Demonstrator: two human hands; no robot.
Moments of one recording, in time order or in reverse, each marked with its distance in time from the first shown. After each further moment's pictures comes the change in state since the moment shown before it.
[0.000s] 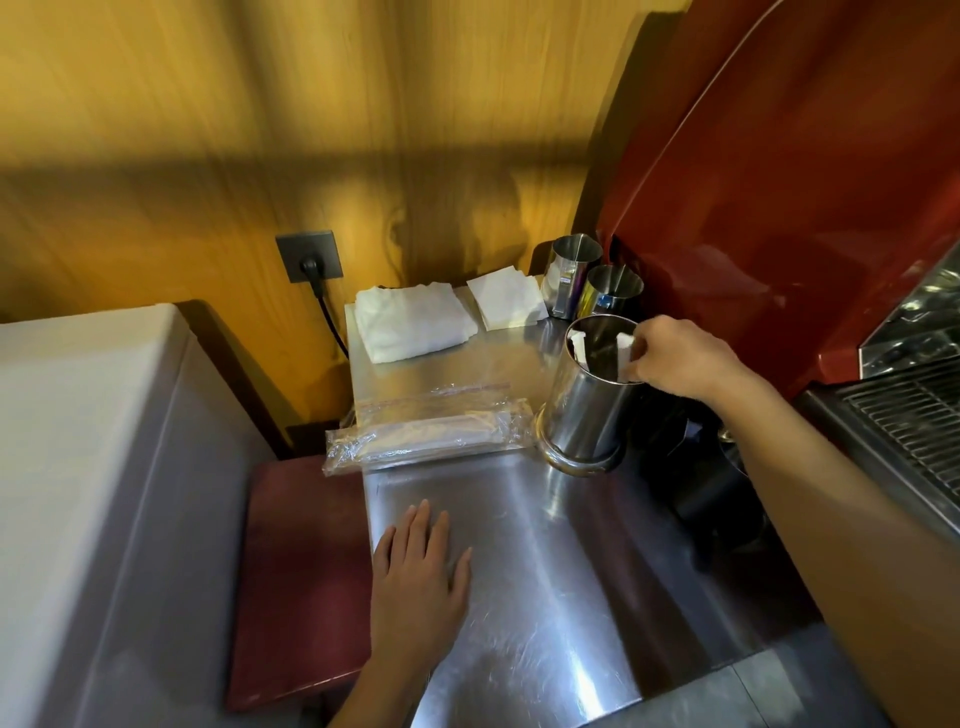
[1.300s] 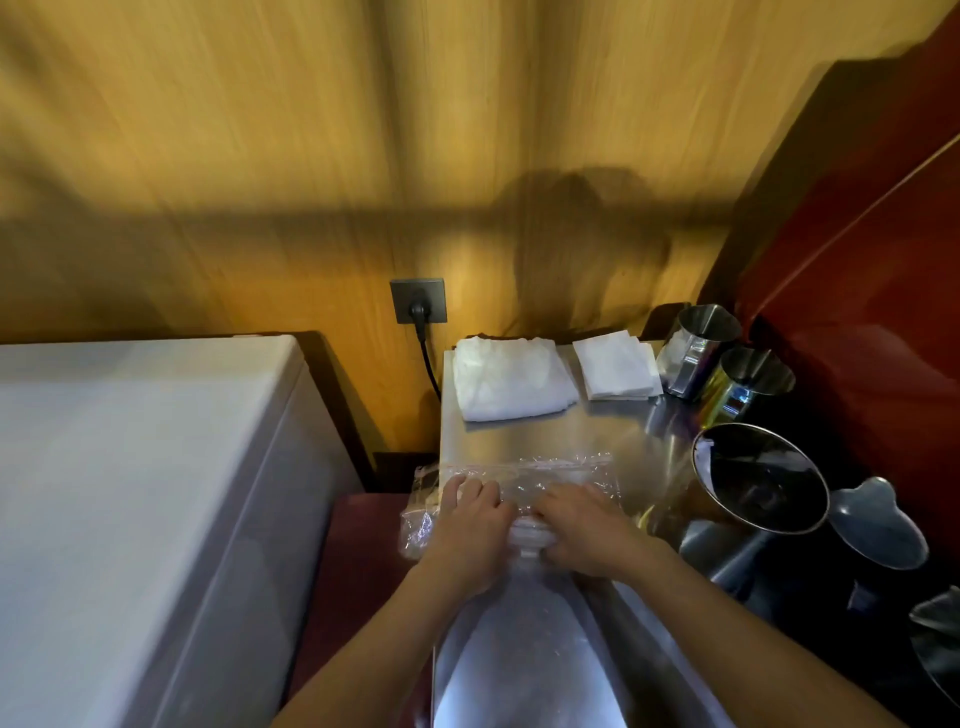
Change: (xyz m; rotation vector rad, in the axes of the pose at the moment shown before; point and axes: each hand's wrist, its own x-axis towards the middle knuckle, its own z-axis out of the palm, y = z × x) left_hand 0.138 -0.033 -0.029 0.273 -0.053 0.216; right_hand 0.056 -0.084 0.171 -0.283 -0.235 -0.689
